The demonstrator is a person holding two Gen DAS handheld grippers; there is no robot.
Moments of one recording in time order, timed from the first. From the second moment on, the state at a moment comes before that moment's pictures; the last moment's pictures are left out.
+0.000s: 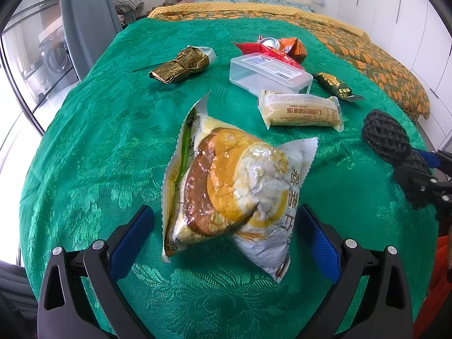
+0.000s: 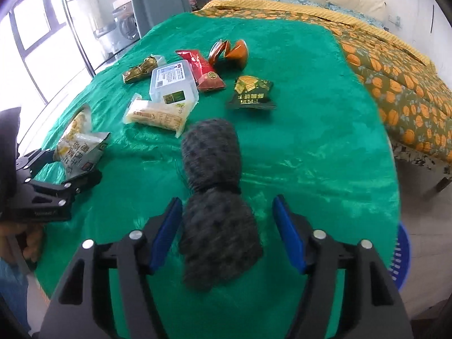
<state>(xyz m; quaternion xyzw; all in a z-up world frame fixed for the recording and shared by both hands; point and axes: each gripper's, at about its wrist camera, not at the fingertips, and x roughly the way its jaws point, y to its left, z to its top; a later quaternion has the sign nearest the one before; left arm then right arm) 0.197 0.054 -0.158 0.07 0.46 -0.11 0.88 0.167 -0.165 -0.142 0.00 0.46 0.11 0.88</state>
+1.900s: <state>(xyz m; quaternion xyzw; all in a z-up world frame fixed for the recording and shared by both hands) 0.198 0.053 -0.158 0.07 0.46 -0.11 0.88 0.174 -0.150 -0.157 -0.03 0.44 0.12 0.89</state>
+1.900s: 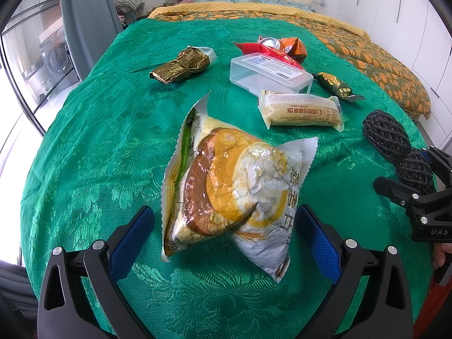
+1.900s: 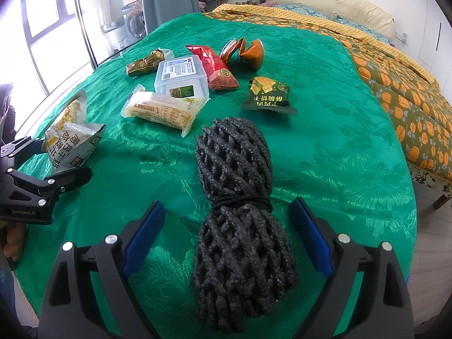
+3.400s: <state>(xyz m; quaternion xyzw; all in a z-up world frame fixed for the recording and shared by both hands) 0.184 0.007 -0.110 0.05 0.44 -0.16 0.88 0.158 -0.285 -0.093 0.08 0.45 0.16 0.87</state>
